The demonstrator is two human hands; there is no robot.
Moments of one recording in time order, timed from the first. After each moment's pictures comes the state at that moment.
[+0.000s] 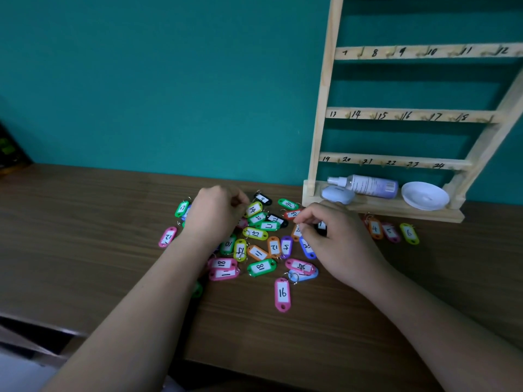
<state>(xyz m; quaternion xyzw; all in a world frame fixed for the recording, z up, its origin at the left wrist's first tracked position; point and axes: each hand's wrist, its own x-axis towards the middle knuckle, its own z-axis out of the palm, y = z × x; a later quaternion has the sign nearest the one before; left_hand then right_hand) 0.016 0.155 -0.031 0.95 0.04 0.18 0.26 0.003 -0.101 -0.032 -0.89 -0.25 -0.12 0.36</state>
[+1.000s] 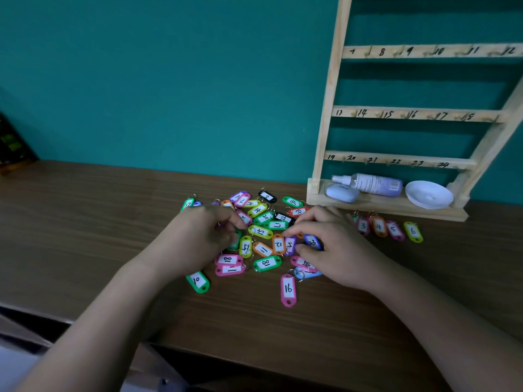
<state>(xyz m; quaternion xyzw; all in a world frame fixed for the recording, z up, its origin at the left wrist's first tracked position) -0.058 0.178 -0.011 0.96 -0.02 0.06 0.26 0.008 -0.103 -0.045 -0.91 -0.33 -0.03 0.25</state>
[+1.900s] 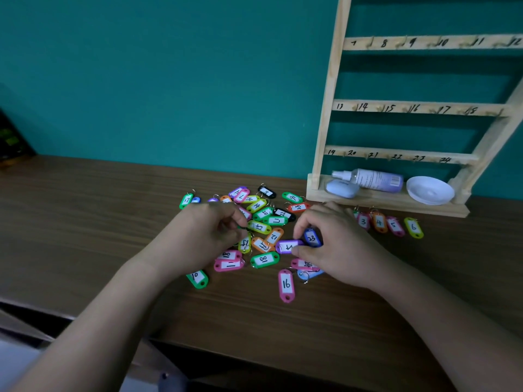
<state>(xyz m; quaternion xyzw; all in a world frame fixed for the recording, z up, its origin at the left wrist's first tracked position) -0.061 0.167 -0.010 0.96 -0.03 0.07 0.28 -0.004 -0.103 -0.032 -0.92 -0.30 -0.02 0.26</state>
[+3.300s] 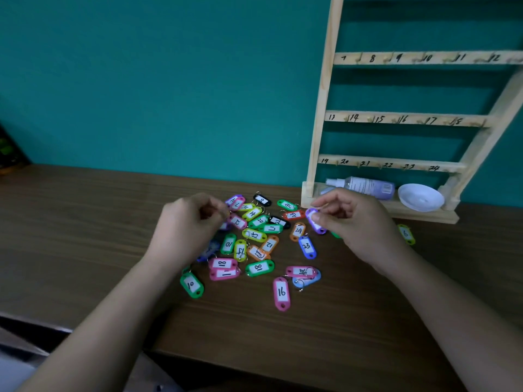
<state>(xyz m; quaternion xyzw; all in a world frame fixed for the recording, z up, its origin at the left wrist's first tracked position) -0.036 0.181 -0.024 0.93 0.08 0.22 0.30 0.031 -0.132 -0.029 -0.83 -0.22 -0.06 0.52</state>
